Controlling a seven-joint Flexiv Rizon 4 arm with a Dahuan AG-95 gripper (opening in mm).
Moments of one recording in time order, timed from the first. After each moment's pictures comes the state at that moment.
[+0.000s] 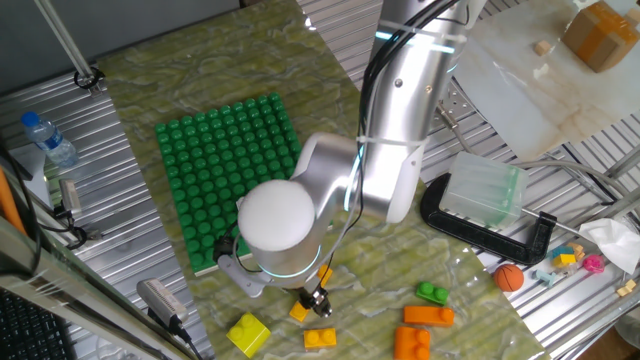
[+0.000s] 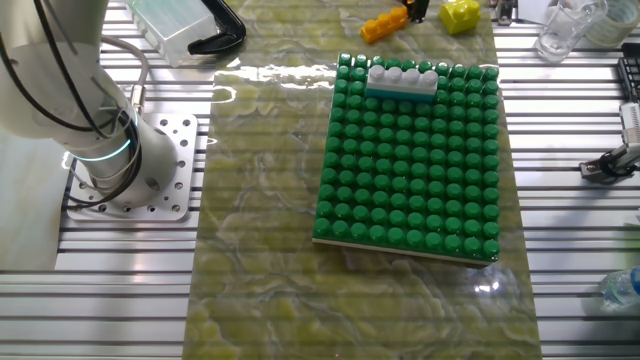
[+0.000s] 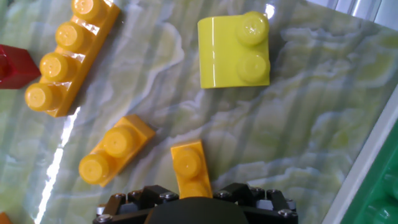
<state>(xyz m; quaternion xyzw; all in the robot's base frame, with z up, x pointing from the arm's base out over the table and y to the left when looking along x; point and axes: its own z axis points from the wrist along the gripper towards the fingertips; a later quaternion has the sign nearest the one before) 0.529 0.344 0.040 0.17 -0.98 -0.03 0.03</state>
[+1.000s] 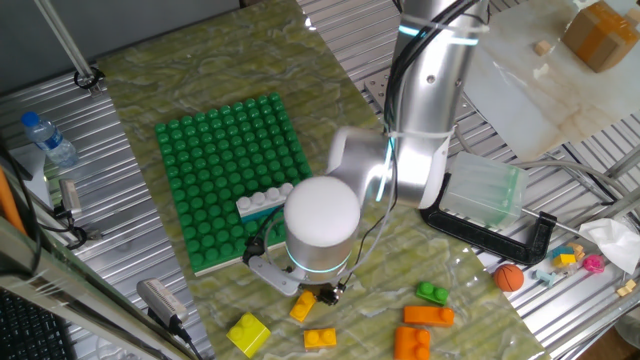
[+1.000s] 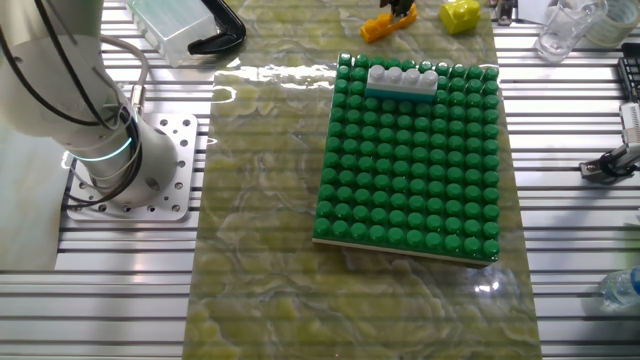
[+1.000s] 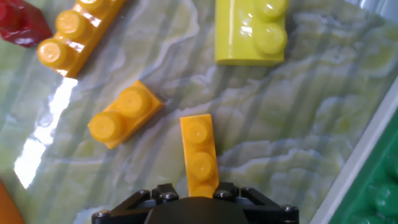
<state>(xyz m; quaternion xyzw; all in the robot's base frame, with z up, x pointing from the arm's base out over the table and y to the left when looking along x) 0.503 0.342 0.038 0.24 -0.97 0.00 0.00</state>
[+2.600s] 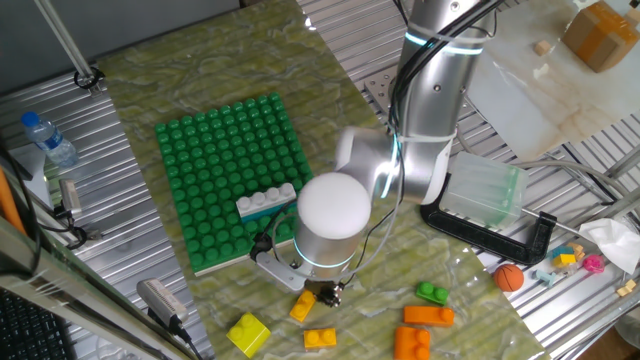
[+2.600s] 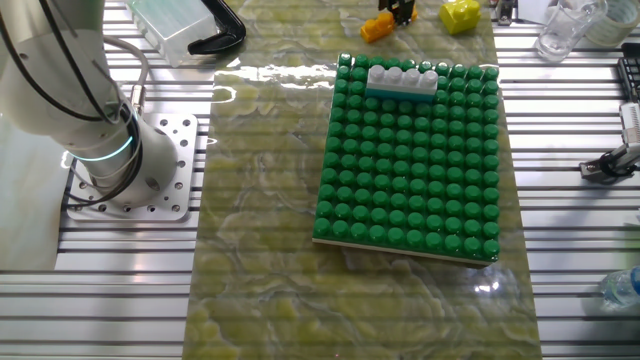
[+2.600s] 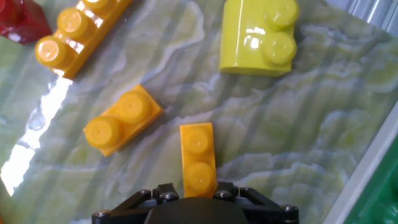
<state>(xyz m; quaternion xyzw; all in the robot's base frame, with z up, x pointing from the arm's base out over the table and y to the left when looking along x) 0.509 0.339 0.021 0.24 -0.97 0.01 -0.03</state>
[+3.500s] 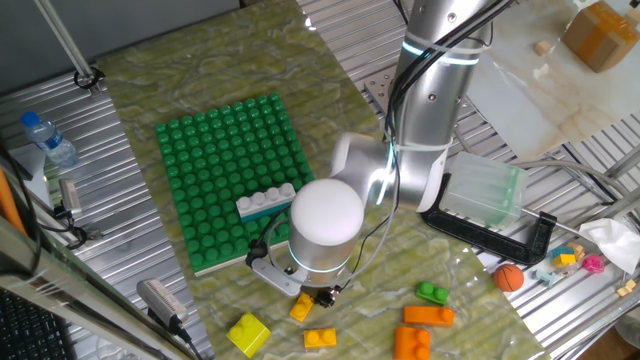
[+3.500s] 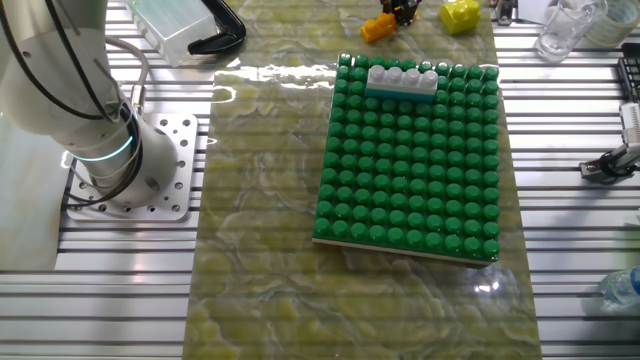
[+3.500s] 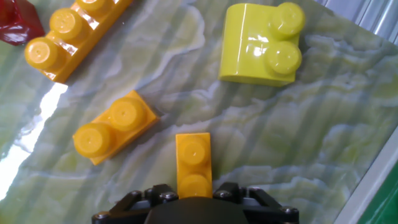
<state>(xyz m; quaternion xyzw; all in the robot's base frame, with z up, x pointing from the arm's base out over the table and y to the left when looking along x) 0.514 0.340 0.014 0.25 -0.97 0.01 -0.02</state>
